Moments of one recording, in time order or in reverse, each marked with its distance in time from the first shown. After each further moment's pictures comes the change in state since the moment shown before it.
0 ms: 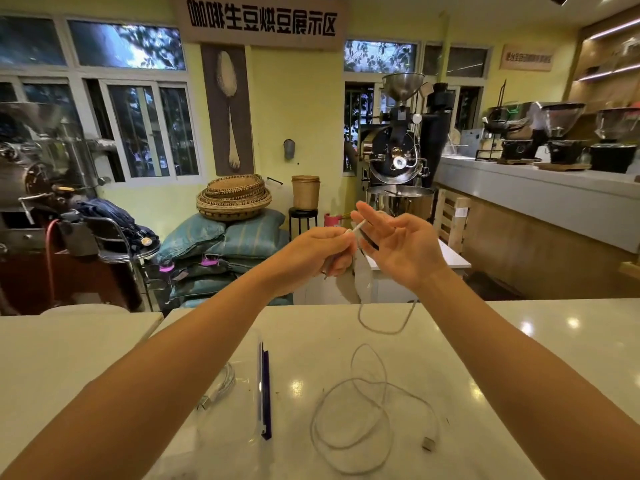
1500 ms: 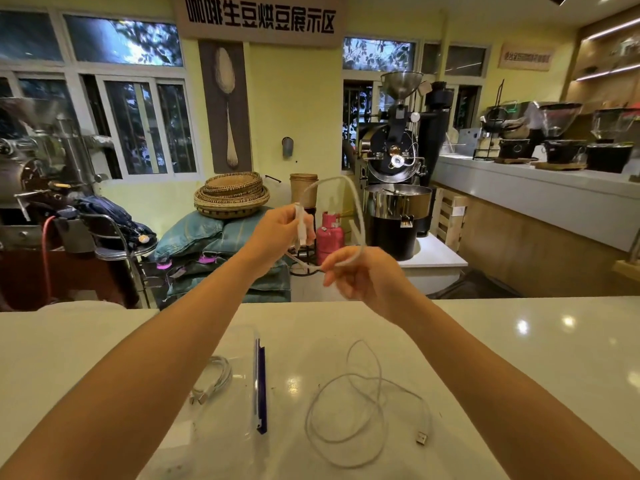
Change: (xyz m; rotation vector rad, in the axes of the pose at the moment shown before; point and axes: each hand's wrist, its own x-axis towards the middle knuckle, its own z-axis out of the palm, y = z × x) left_hand 0.015 -0.021 -0.035 0.108 0.502 0.024; right_hand -0.028 0.037 0.019 -0.566 -0.126 0.037
